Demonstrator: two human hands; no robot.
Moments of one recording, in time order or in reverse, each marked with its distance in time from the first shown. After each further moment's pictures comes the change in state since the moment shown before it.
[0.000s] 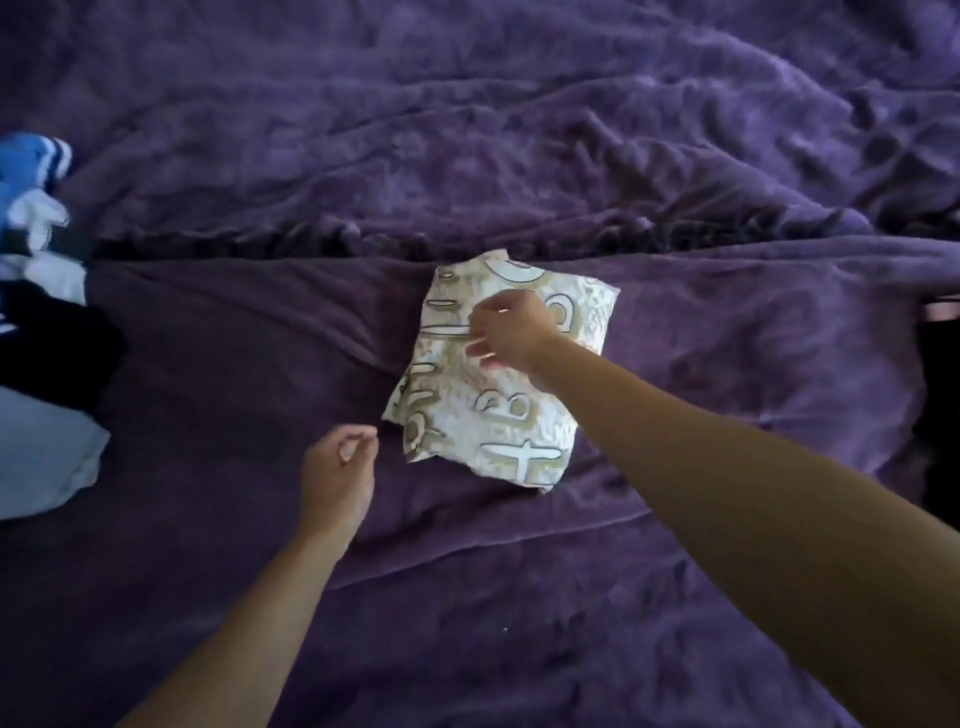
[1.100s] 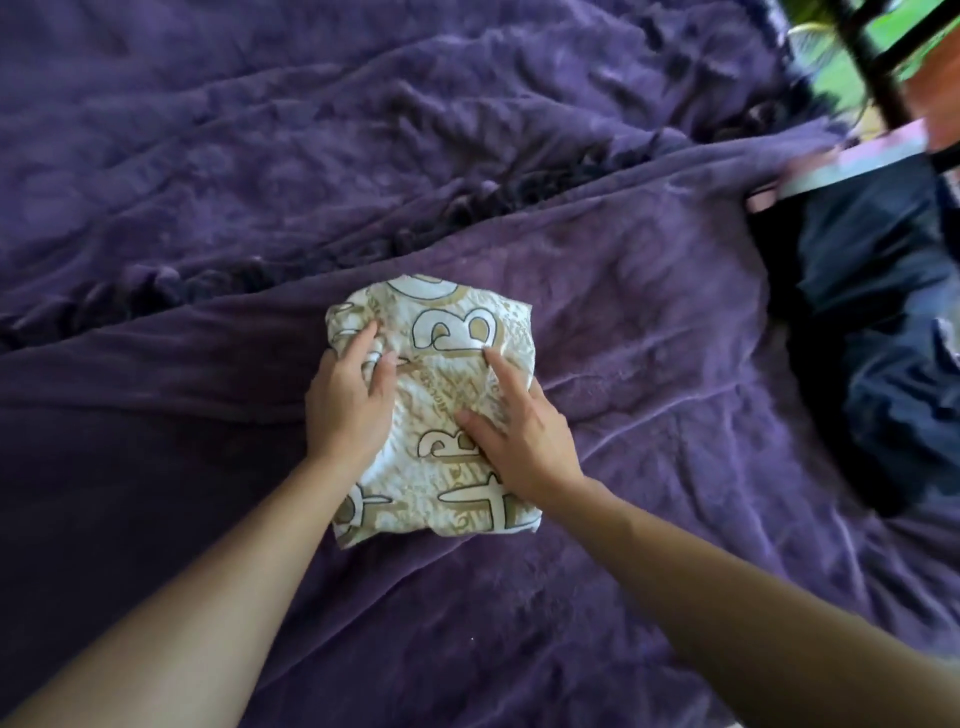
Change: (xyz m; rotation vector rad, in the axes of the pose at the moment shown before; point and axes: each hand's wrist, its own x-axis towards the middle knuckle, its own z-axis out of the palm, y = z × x) left_hand 0.027 0.086 0.114 0.457 -0.290 0.513; right_hand -0.072 0.153 -0.061 -0.457 0.461 -0.254
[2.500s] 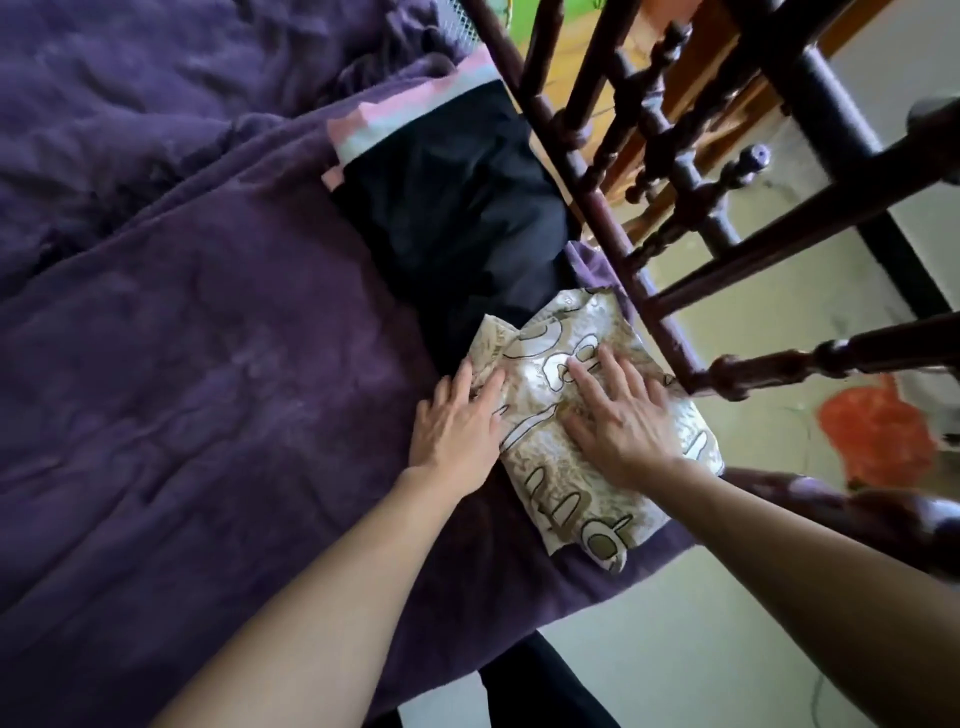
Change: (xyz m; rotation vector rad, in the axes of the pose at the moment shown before) left_hand -0.166 0.326 0.387 0.632 -0.499 0.466; right_hand -0.098 0.419 -0.344 -0.609 -0.126 0.215
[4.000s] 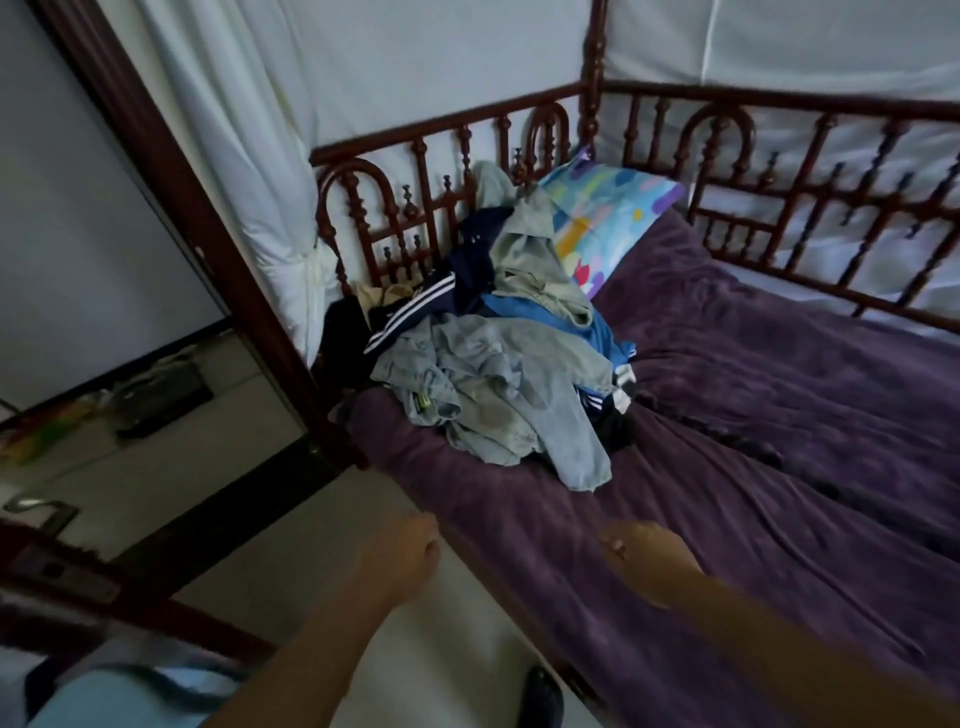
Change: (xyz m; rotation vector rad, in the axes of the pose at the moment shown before) left_hand -0.913 -0.497 -0.068 -0.294 0.548 -1.152; right_hand -0.393 -0.850 -0.021 -0.147 -0.108 -1.263
